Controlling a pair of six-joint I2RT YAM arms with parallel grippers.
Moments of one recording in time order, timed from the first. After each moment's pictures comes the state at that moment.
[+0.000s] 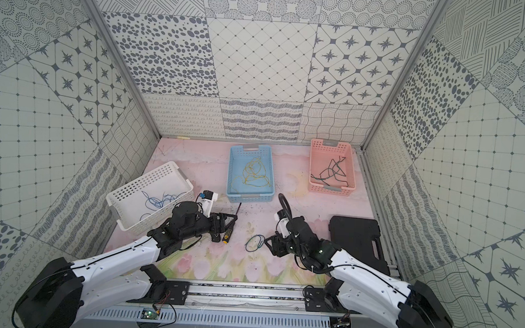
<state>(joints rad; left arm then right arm) -0.62 1.00 0.34 0.21 0.31 -0.66 0.89 1.02 0.43 -0.21 -0.07 0.51</state>
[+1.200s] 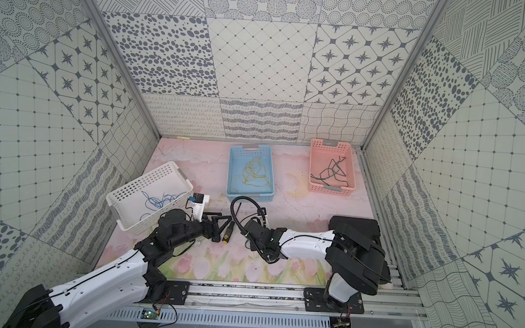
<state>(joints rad) -0.62 0.79 0.26 0.21 0.28 -0.60 1.09 1.58 0.75 -0.23 0.35 0.80</state>
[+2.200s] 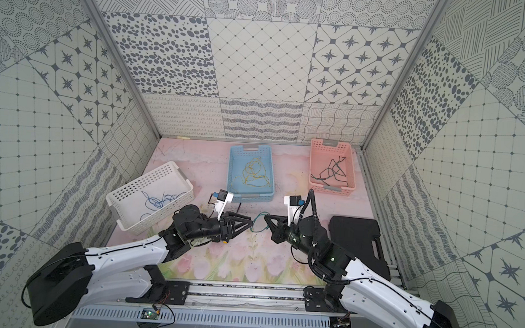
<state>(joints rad) -0.80 1.14 0.38 0.70 0.57 -0.78 0.89 0.74 0.45 0.04 -0.02 0.72</state>
